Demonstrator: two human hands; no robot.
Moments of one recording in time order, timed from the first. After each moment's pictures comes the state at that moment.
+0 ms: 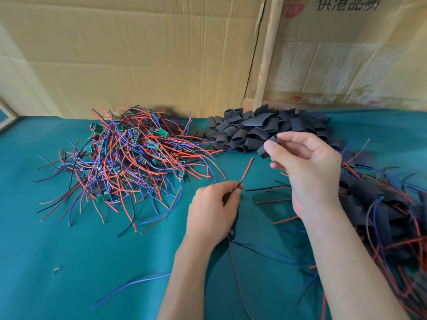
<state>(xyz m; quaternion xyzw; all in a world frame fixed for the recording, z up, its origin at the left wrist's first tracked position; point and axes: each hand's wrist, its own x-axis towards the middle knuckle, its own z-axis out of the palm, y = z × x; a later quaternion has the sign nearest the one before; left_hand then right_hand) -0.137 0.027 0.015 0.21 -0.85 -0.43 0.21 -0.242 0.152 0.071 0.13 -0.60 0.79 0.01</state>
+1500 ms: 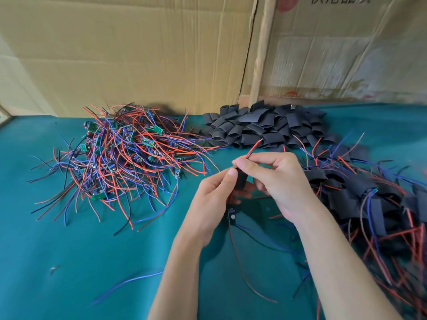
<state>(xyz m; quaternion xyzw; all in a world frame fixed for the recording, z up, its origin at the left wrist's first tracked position) -0.137 0.031 0.029 0.09 -0.65 -0.74 0.13 -0.238 0.149 0.049 0.28 -0.66 0.68 -0.15</state>
